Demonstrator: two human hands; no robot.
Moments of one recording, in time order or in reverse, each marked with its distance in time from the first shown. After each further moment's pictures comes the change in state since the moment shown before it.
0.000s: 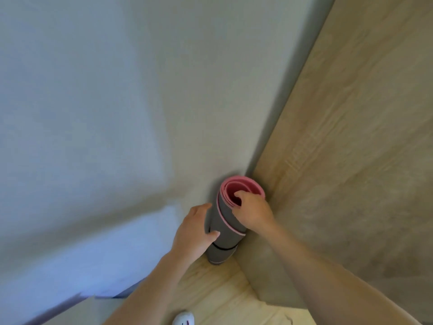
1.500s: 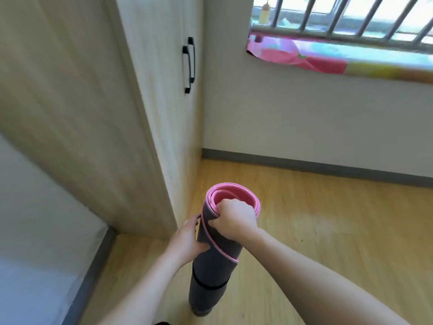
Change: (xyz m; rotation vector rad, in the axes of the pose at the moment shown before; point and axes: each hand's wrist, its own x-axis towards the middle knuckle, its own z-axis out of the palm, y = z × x) left_hand -0.260 0.150 0.267 0.250 -0.753 0.423; right_hand -0.430 0.222 0.059 0.157 0.259 0.694
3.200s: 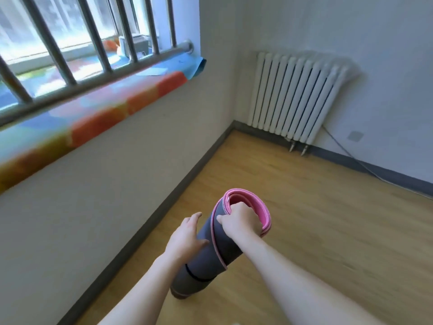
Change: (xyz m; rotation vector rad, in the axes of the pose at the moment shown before) left_hand 0.359 0.802 0.593 0.623 -0.586 0.864; right_hand -0.015 0.905 -0.278 0.728 0.626 1.420
